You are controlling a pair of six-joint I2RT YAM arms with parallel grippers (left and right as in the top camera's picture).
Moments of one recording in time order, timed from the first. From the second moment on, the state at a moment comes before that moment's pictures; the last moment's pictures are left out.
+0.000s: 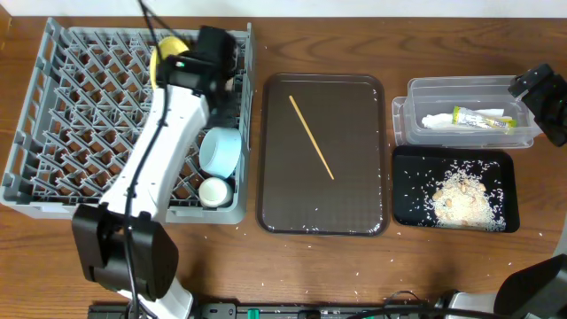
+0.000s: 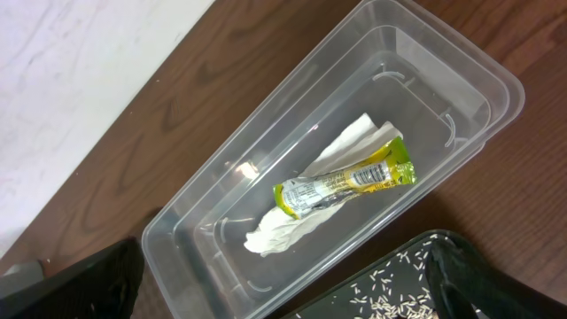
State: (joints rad) left arm -0.27 1.78 1.64 -1.11 -0.17 -0.14; right arm -0.46 1.57 1.44 -0.75 -0.23 0.46
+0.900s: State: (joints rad) left arm -0.62 2.15 1.64 -0.75 -0.08 -0.83; right arm -0.46 1.57 1.44 -0.75 -0.23 0.46
